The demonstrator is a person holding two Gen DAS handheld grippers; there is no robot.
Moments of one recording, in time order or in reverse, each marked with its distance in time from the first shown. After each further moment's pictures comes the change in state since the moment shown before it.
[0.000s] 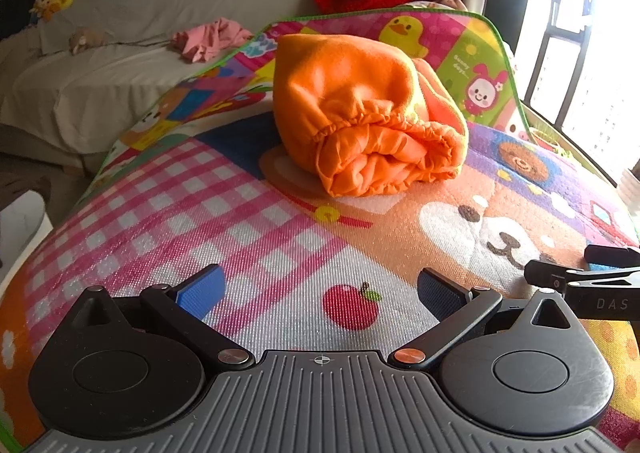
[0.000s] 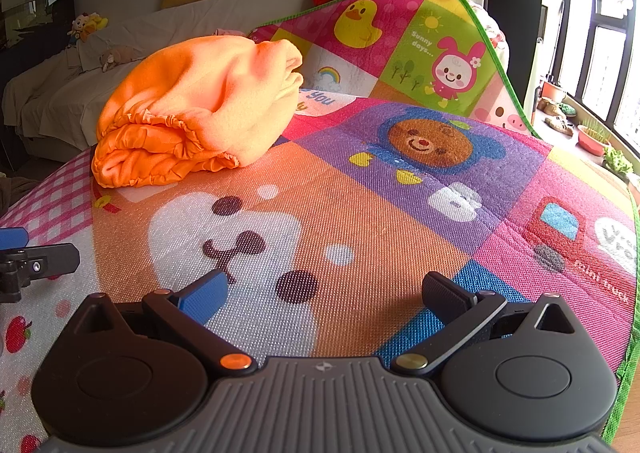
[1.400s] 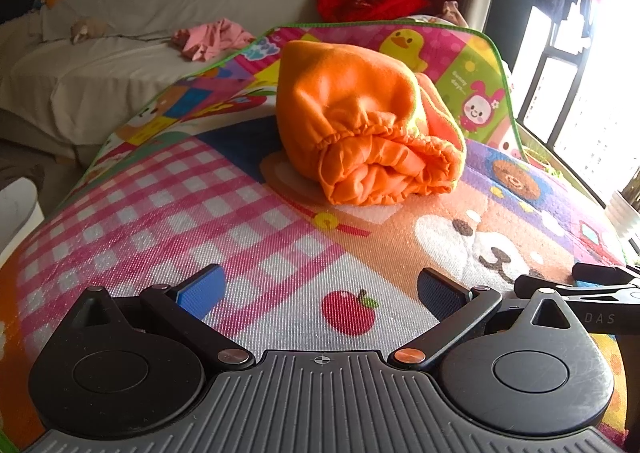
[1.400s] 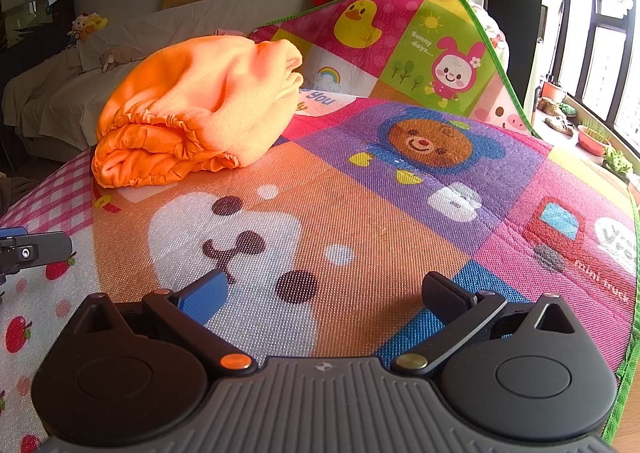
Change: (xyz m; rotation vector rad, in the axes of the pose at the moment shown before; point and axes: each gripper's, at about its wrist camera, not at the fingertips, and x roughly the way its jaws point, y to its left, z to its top) left arm -0.003 0.007 -0.001 -0.053 -0.021 -0.036; right arm 0.000 -0.001 0.000 0.001 0.002 0.001
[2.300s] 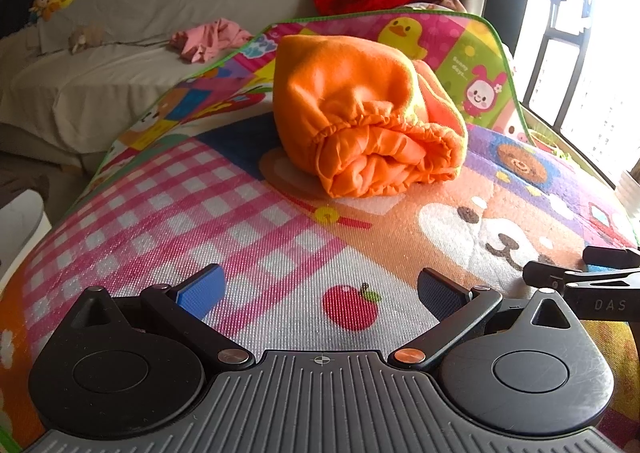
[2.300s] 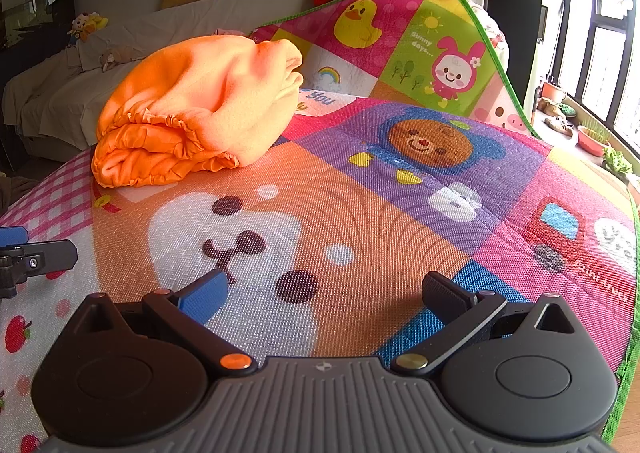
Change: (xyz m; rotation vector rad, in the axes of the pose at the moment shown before) left arm 0.004 -0.008 0.001 0.054 0.021 0.037; right arm 0.000 0.000 0.000 -0.001 0.002 -0.001
